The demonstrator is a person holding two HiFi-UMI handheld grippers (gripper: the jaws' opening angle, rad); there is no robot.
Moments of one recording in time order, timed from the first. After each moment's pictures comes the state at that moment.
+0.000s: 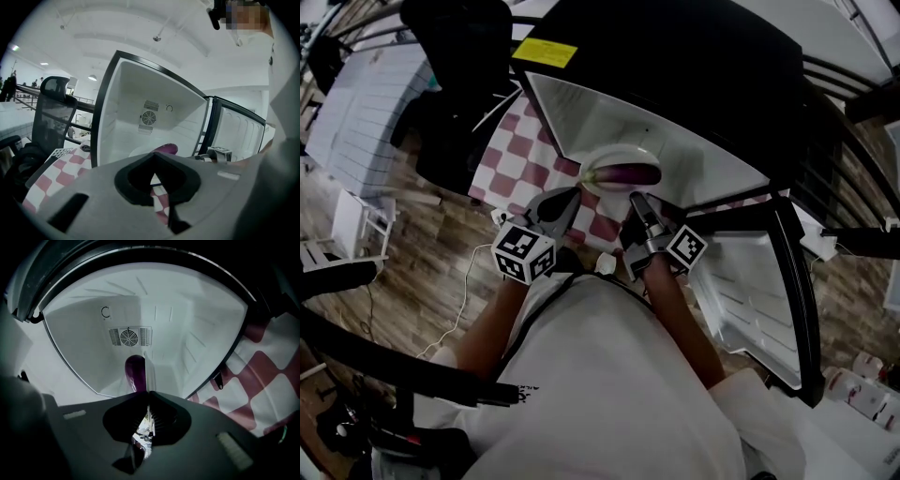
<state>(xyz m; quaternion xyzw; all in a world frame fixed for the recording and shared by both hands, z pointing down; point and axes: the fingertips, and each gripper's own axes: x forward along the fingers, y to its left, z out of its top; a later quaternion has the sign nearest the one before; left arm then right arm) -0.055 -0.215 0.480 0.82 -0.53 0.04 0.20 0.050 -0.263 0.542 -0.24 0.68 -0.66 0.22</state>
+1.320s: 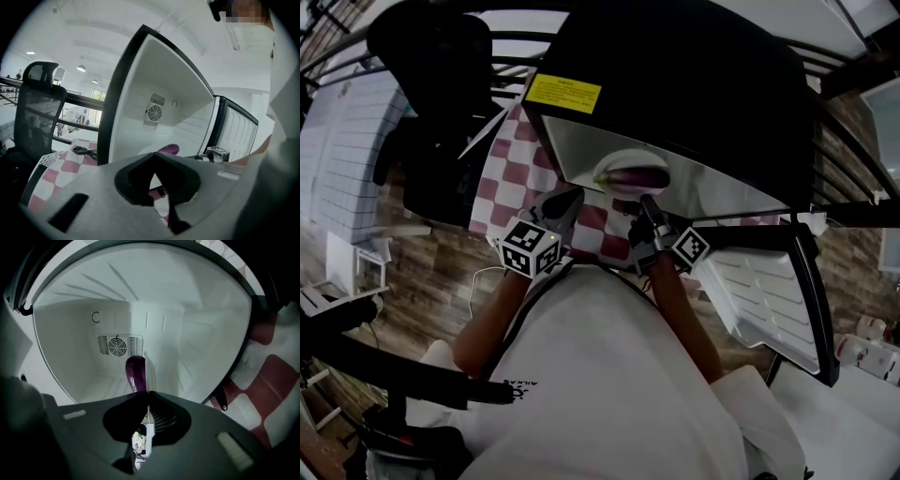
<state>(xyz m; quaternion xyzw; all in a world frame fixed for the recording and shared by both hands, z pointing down) -0.106 -0.275 0.504 0.86 -0.46 0.07 0.21 0.033 -0.313 0.573 -0.32 0.66 -0.63 0.26</state>
